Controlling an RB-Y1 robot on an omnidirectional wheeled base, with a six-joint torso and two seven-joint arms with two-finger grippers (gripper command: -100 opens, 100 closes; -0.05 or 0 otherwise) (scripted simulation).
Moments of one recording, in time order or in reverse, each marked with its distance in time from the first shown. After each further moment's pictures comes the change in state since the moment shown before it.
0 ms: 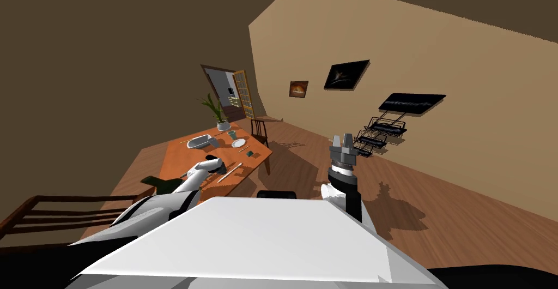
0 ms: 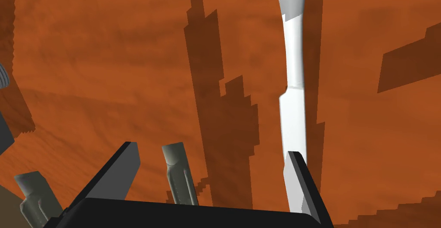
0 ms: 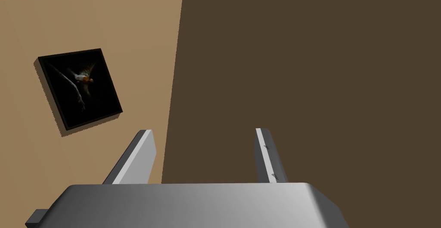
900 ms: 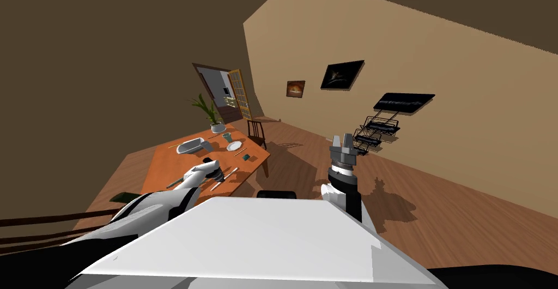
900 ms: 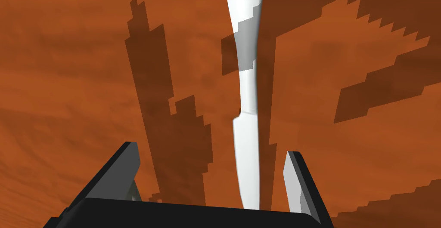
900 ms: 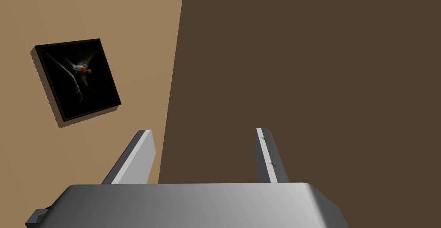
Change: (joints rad) left arm -0.031 0.025 0.005 0.150 0.060 0.116 0.032; right arm 0.000 0.000 0.000 0.000 0.000 0.000 0.000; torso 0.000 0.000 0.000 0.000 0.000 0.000
